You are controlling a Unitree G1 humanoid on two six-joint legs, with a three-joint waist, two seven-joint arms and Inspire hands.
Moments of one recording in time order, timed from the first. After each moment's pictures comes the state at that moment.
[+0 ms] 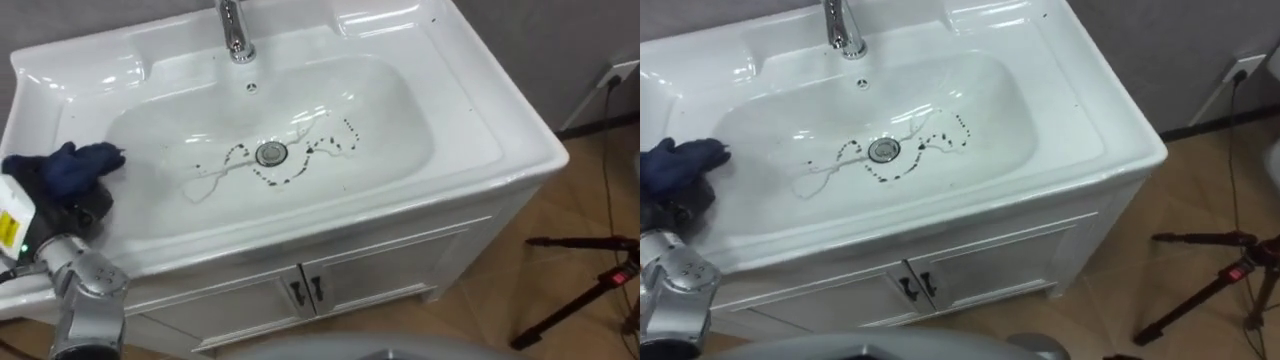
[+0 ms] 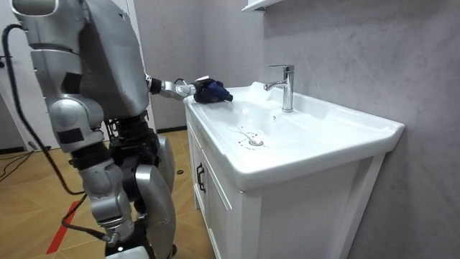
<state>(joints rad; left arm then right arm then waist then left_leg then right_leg) 0.19 0.27 0.19 0.32 0.44 0.03 0.61 0.08 -0.30 0.02 1.29 -0.08 0.14 0.12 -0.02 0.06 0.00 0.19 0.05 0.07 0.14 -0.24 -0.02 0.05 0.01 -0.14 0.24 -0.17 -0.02</state>
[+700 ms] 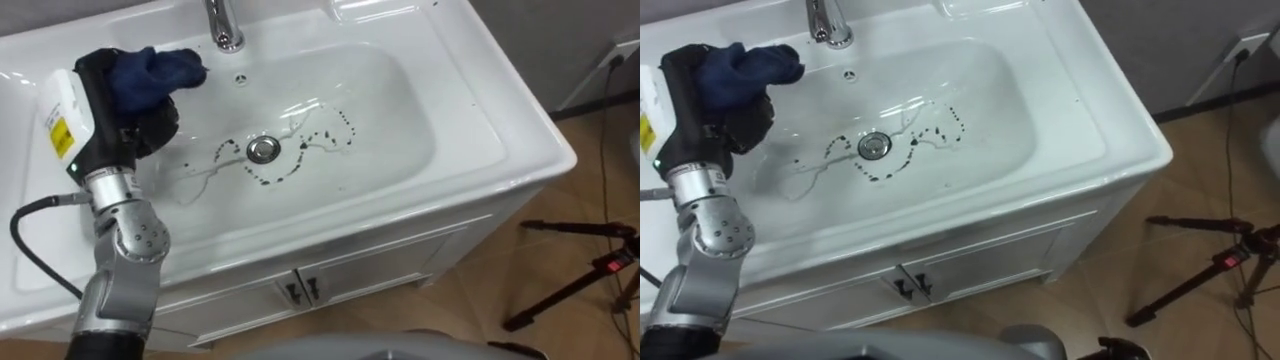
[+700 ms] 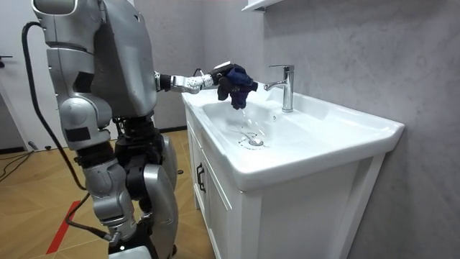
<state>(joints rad) 0.15 0.27 0.01 0.03 0.56 0.00 0.56 0.08 -0.30 0.02 1.30 -0.04 0.06 0.12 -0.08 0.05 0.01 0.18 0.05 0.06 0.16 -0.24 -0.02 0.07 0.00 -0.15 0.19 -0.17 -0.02</state>
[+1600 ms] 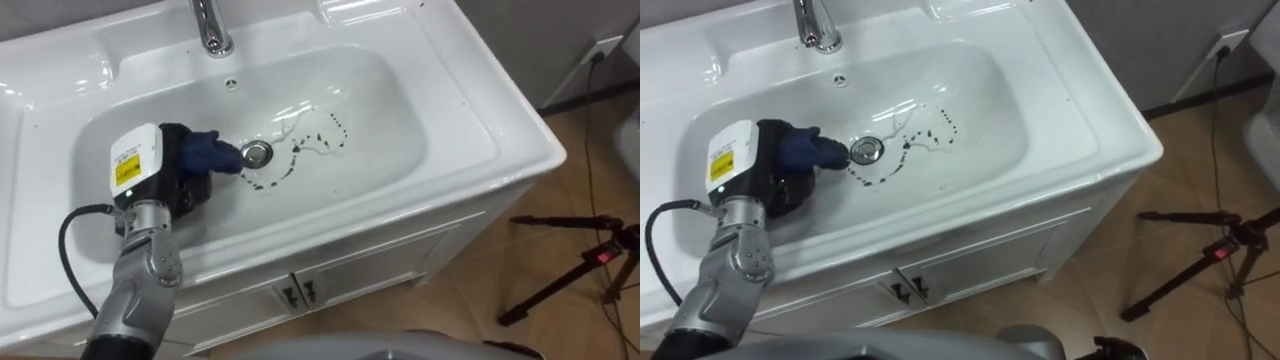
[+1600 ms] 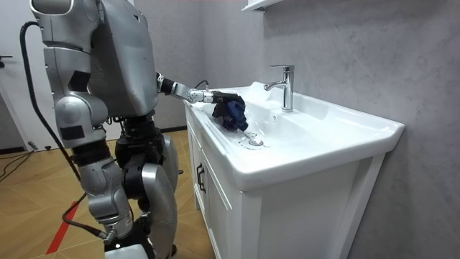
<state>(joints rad) 0.15 0.30 -0.08 0.27 0.84 0.12 0.32 0.09 -0.30 0.02 1.27 -0.06 0.08 0.14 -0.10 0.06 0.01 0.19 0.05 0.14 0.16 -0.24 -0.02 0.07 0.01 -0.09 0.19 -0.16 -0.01</state>
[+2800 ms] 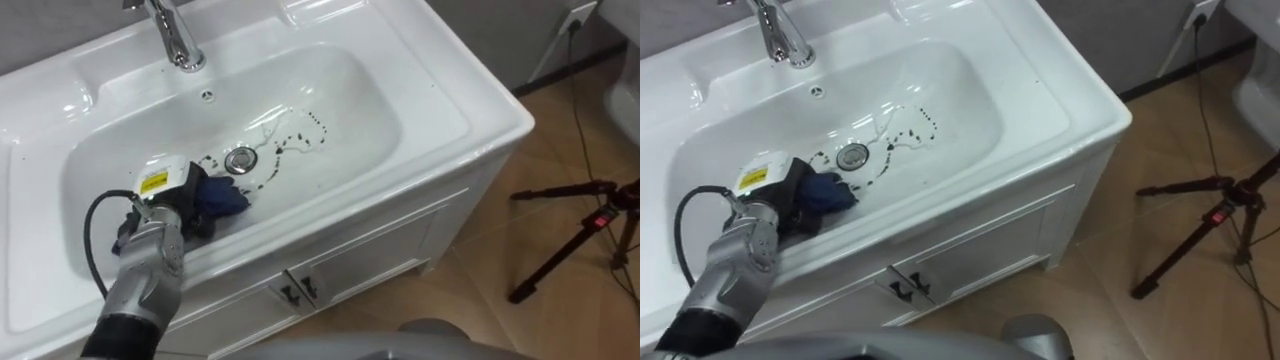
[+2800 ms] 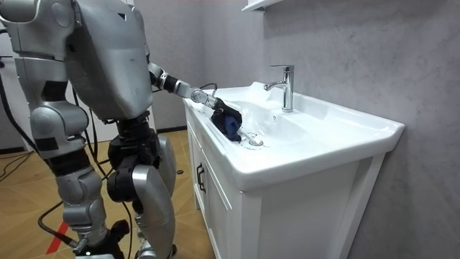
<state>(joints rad) 0.05 0.30 -0.14 0.37 0.95 0.26 -0.05 0.10 -0.30 0.01 1.28 -0.08 0.20 0.14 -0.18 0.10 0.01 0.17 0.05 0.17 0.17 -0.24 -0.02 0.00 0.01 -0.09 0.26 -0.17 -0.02</state>
